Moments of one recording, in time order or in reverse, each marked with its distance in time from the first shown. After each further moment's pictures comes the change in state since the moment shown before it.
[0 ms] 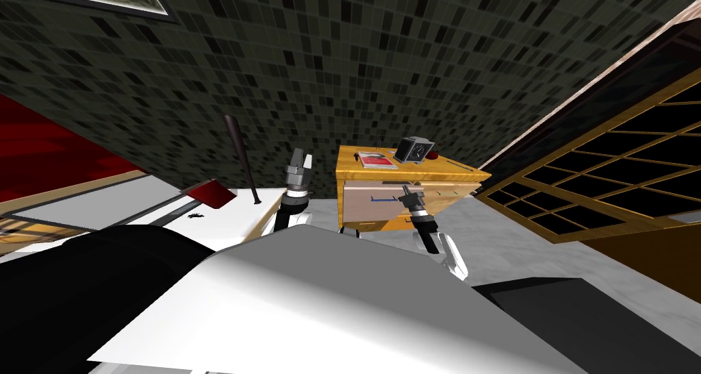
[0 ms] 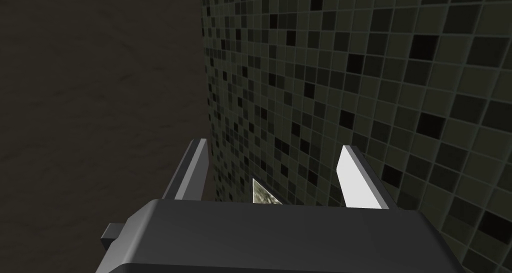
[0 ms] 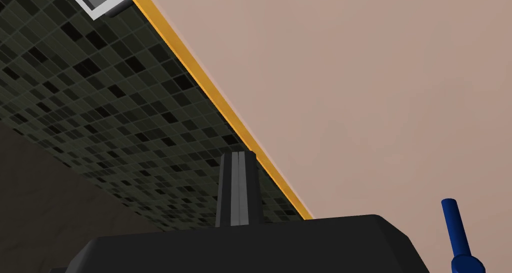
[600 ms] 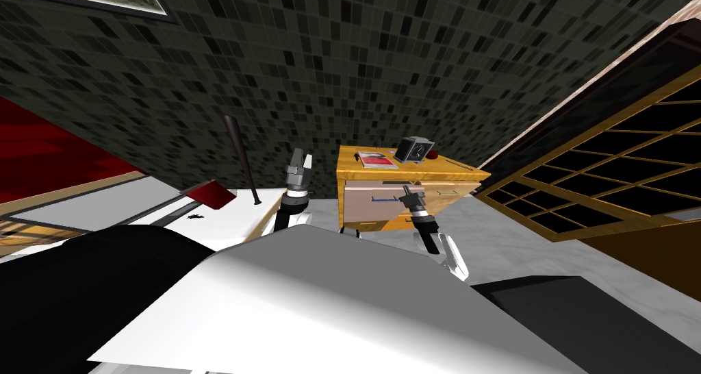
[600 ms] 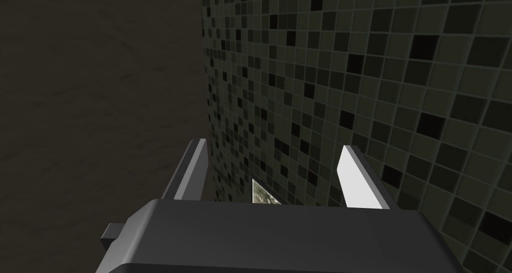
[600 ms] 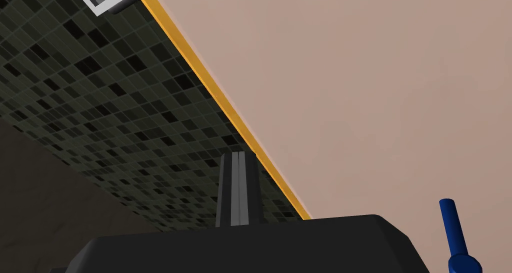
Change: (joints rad) left arm 0.000 0.000 0.000 0.000 0.000 0.000 0.000; right arm 0.000 0.005 -0.011 0.003 0.001 -0.009 0.016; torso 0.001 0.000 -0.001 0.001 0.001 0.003
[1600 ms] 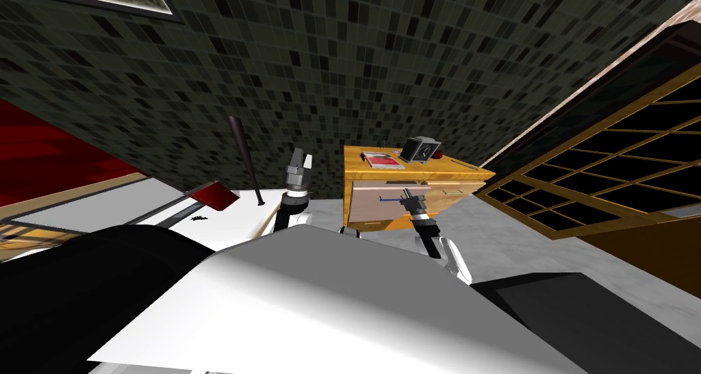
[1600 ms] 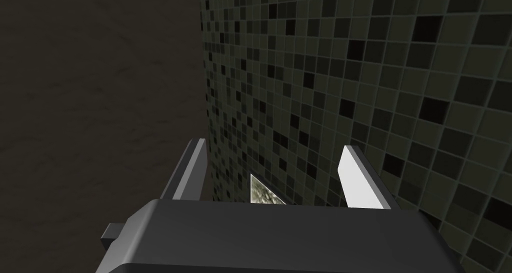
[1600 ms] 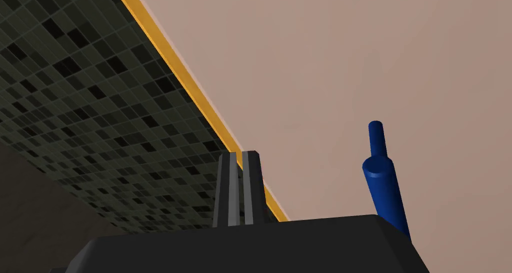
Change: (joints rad) left arm 0.000 0.000 0.000 0.000 0.000 0.000 0.000; right arm 0.038 0.003 -0.008 0.002 0.017 0.008 0.030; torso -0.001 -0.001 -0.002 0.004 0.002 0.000
